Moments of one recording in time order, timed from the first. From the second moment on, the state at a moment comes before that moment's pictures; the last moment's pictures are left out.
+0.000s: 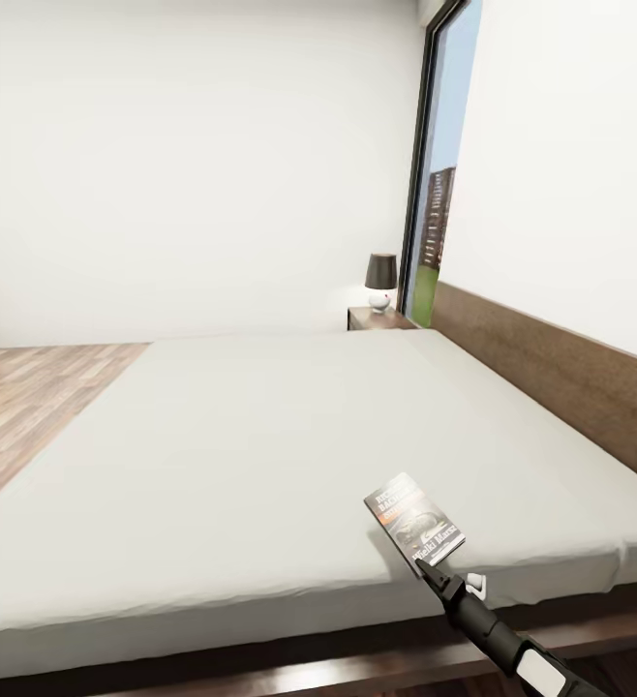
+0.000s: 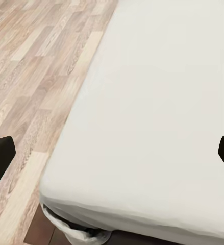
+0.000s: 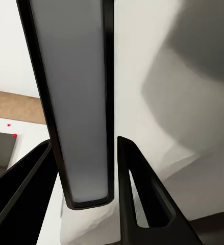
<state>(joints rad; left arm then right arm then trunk) -0.07 0.63 0.74 -1.52 0.06 0.77 -0.49 -0.54 -0.18 0.19 -0.14 -1.09 0.25 1.03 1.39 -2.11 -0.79</state>
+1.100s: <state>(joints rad) -0.06 0.63 0.74 -1.52 0.06 0.74 -0.49 -0.53 -0.19 0.19 -0.15 -1.09 0.25 1.05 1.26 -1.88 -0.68</state>
